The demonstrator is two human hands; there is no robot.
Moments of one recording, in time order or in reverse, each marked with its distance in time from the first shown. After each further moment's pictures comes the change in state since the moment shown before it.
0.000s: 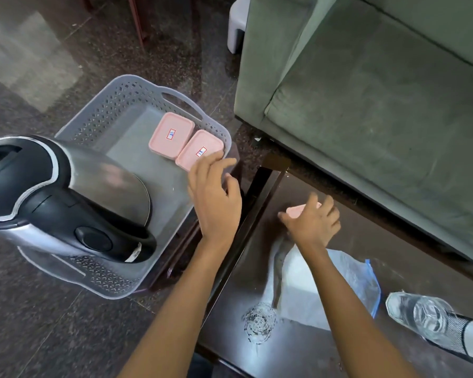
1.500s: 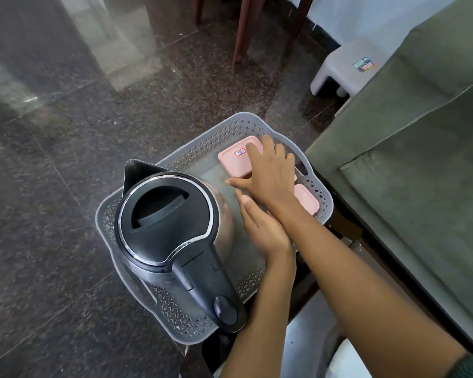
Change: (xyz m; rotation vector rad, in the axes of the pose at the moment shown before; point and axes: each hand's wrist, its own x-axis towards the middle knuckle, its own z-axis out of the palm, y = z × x) left_hand 0.084 -0.034 -0.013 -1.048 0.611 -0.865; right_hand -0.025 -0.297 -0.012 -0.231 0.113 -1.040
